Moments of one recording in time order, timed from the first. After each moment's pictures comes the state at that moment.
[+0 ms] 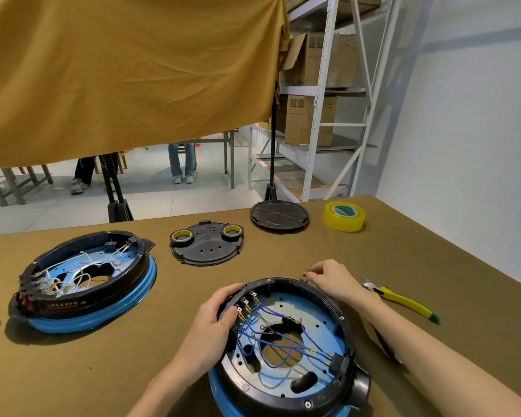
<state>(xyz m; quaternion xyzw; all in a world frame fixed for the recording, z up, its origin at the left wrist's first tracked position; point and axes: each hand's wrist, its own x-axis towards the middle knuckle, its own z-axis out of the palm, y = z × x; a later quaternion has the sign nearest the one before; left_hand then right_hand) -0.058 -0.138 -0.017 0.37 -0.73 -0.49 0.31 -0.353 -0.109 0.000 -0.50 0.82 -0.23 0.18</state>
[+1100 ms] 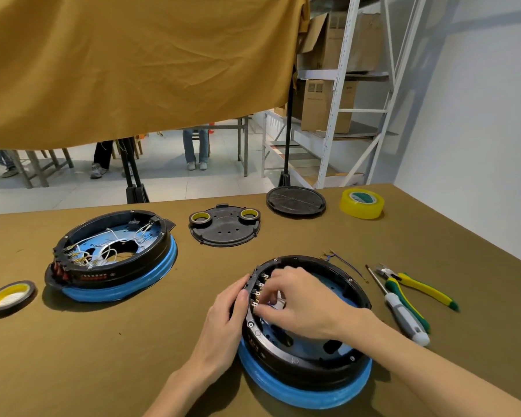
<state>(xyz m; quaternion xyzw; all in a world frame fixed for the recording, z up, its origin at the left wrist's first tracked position) -0.040 -0.116 -0.045 0.37 -0.72 -0.47 0.35 -0.213 -0.056 0.032 -0.76 0.61 -0.21 0.07</state>
